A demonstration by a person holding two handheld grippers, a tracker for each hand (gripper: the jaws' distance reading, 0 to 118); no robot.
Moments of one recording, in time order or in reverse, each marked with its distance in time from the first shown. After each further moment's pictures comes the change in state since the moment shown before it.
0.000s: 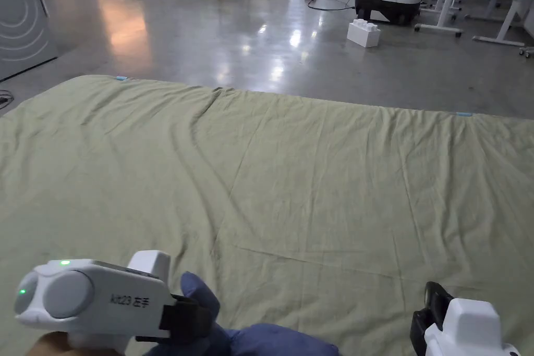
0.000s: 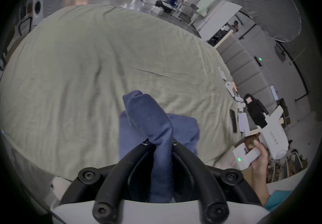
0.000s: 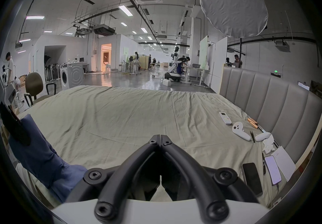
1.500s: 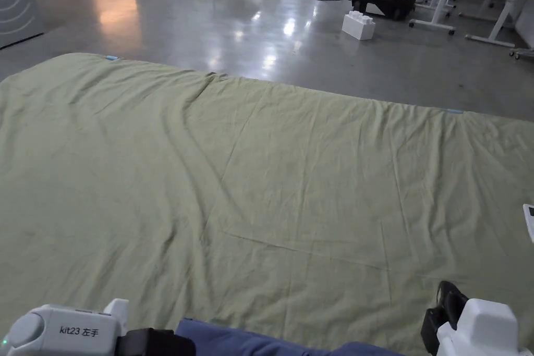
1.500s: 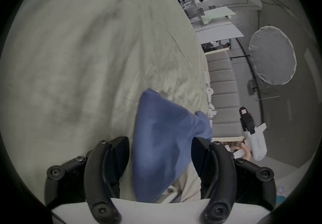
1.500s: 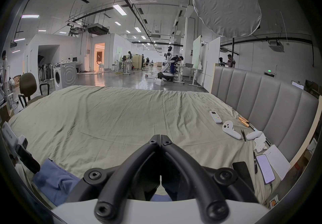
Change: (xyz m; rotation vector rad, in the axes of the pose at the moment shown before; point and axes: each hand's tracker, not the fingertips) left arm -0.194 -0.058 -0.102 -0.120 -0.445 0.384; right arm 0.015 0.001 0.008 -0.002 -0.065 0.003
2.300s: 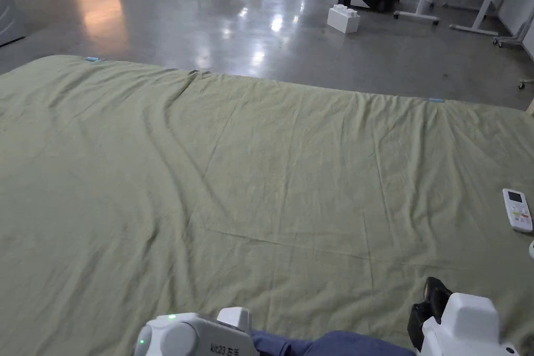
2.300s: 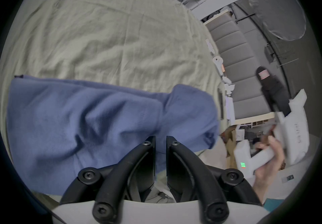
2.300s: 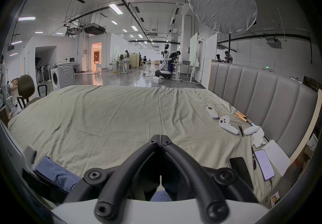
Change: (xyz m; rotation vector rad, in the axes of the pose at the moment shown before) left arm 0.186 -0.073 -0.132 -0.068 0.246 -0.263; right arm 0.017 -0.012 0.001 -0.019 -0.016 -0.023
